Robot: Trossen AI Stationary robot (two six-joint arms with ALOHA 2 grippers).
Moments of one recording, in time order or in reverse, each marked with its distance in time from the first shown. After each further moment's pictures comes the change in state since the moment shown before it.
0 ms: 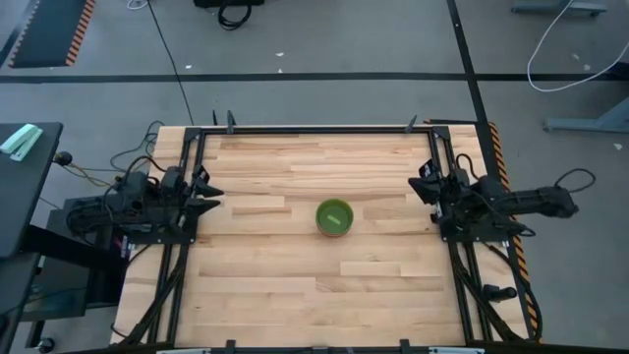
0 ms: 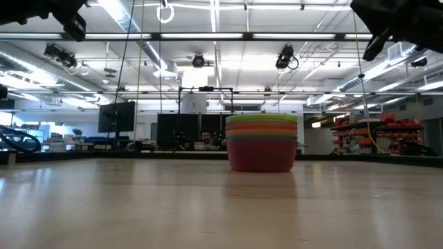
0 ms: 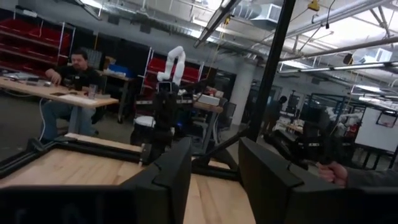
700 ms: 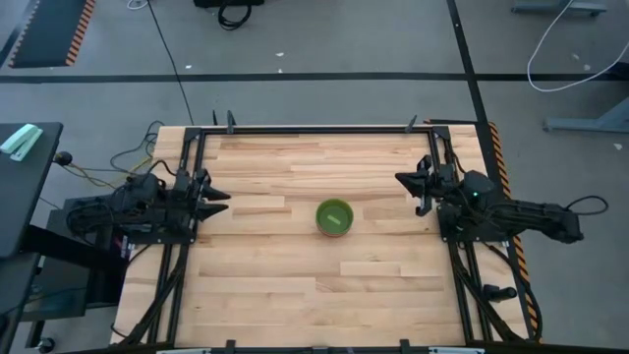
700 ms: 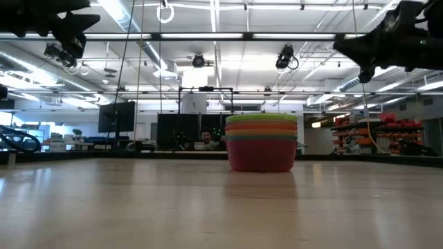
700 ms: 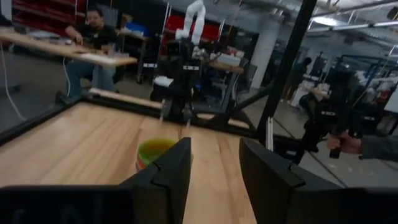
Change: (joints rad) left arm 0.000 0.000 0.000 -0.197 -0.034 0.035; right arm -0.310 0.000 0.001 -0.254 -0.175 0.008
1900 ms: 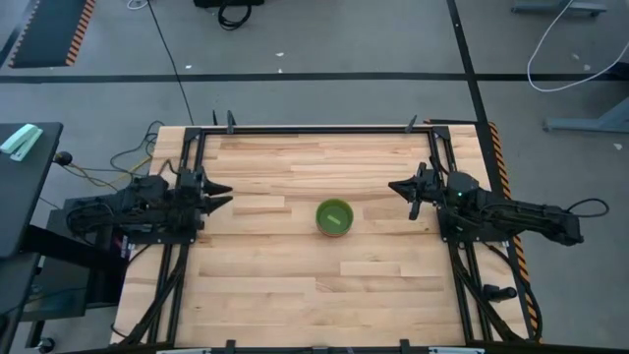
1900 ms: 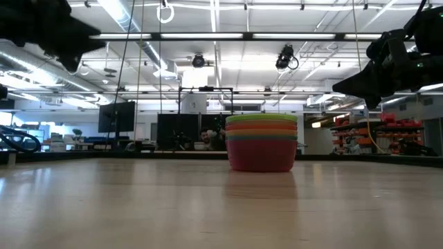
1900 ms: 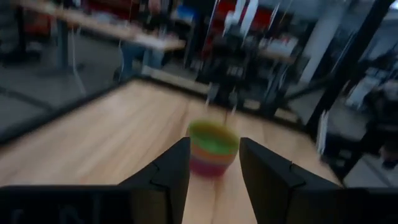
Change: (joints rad) left arm 0.000 0.000 0.000 -0.133 -0.195 -0.022; right arm -0.029 0.000 0.000 -0.348 0.027 -0.001
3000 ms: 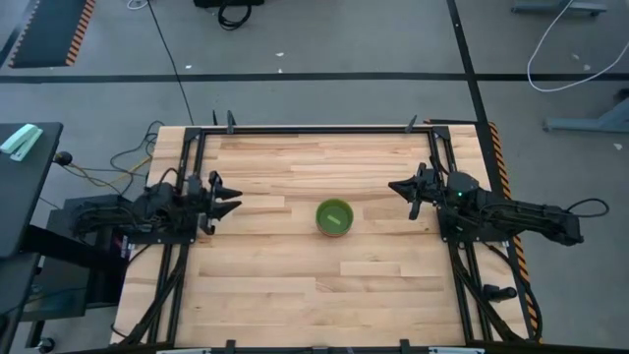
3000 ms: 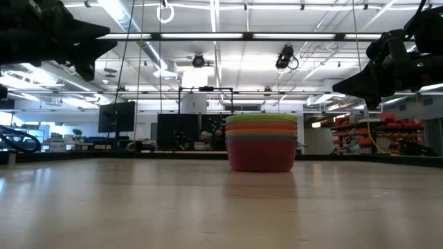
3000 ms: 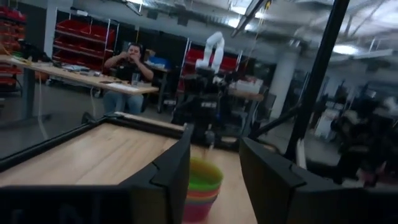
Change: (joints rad) left arm -0.001 0.001 -0.277 0.534 0.076 0.040; right arm 0.000 0.000 0.000 -0.001 0.000 0.012
